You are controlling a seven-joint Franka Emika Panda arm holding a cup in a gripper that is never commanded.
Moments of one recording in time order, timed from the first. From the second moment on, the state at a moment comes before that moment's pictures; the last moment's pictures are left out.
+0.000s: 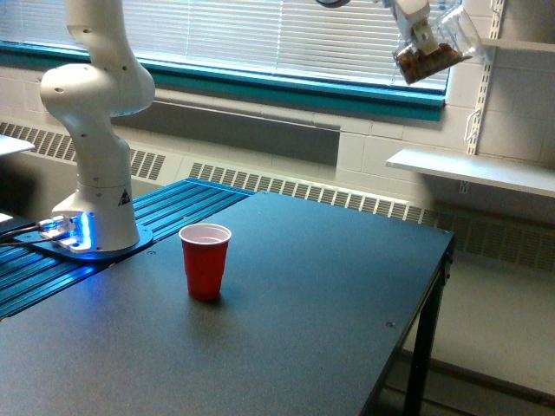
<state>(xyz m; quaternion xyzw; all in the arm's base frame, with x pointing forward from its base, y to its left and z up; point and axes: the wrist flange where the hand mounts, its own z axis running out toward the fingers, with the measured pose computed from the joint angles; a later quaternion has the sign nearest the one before) 0.580 0.066 0.559 -0.92 0.24 -0.31 0.07</state>
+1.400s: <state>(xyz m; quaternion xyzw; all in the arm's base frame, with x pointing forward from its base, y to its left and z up) 0.493 -0.004 0.488 -0.92 0.27 -0.28 0.02</state>
